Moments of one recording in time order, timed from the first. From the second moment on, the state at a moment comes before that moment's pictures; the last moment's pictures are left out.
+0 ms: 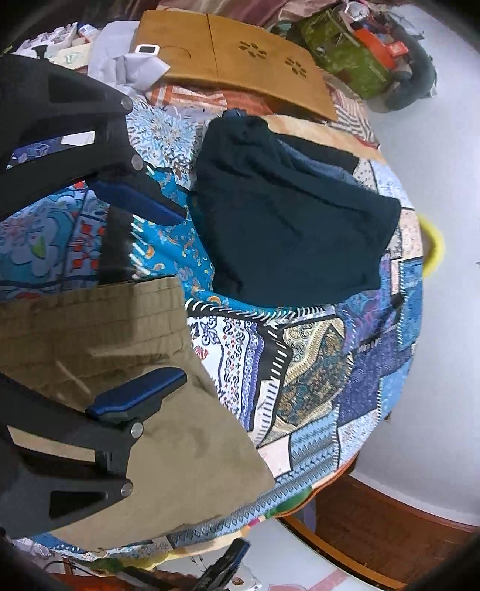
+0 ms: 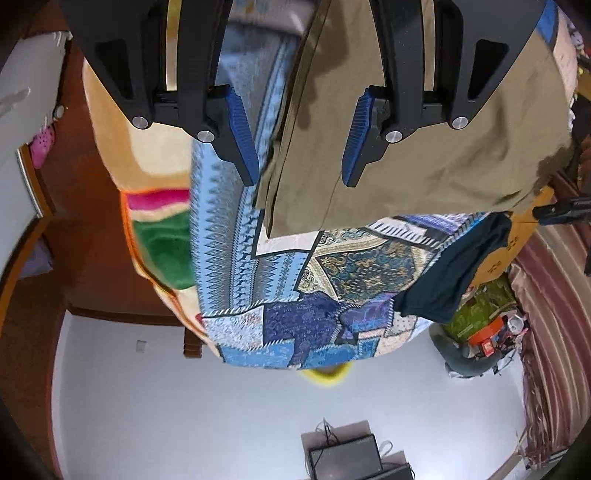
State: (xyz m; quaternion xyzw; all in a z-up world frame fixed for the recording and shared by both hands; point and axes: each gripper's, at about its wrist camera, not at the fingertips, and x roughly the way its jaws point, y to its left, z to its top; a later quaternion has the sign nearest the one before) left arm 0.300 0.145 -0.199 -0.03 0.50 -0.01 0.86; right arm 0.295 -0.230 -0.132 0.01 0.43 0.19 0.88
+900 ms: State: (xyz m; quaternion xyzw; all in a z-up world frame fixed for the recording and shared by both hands) left arm 0.306 0.167 -0.246 -0.12 0.50 0.00 0.86; right arm 0.389 -0.189 -0.219 -0.08 0.51 0.17 0.84
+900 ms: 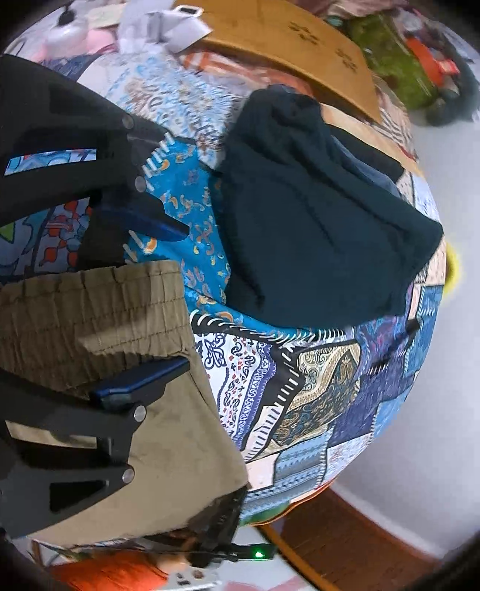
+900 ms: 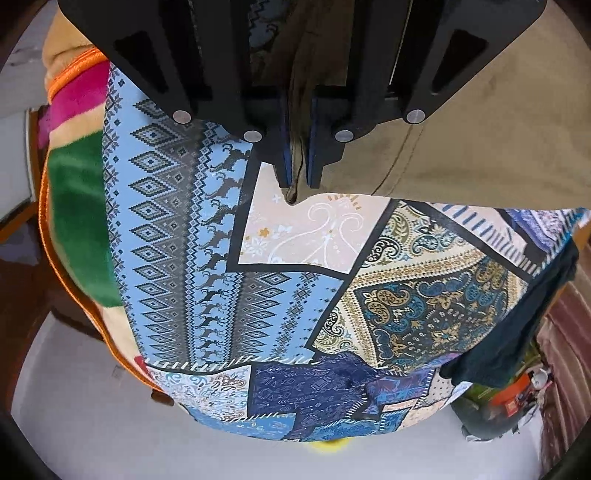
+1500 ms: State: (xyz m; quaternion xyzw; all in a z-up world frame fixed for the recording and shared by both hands) left arm 0.289 0.142 -0.170 -0.05 0.47 -0.04 0.88; right arm 0.345 -0.166 -0.111 -0.05 0.44 0.25 0.86
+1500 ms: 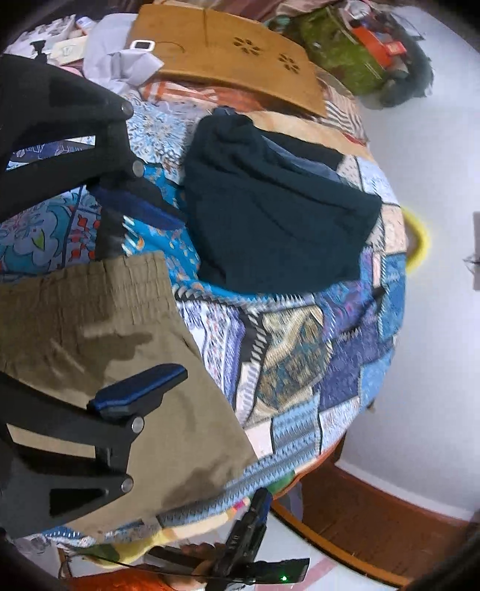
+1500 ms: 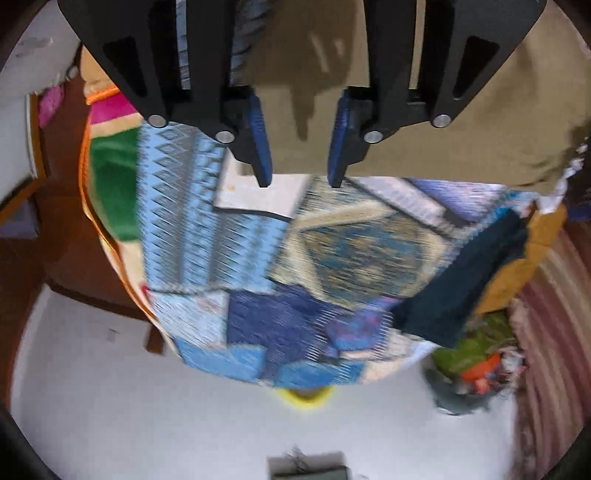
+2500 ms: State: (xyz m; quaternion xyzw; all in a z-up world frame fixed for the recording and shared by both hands) left arm 0.242 0.128 -0.226 -0.02 0.56 -0.08 0.82; right arm 0.247 -0.120 -0.168 -0.02 0.54 0.36 0.76
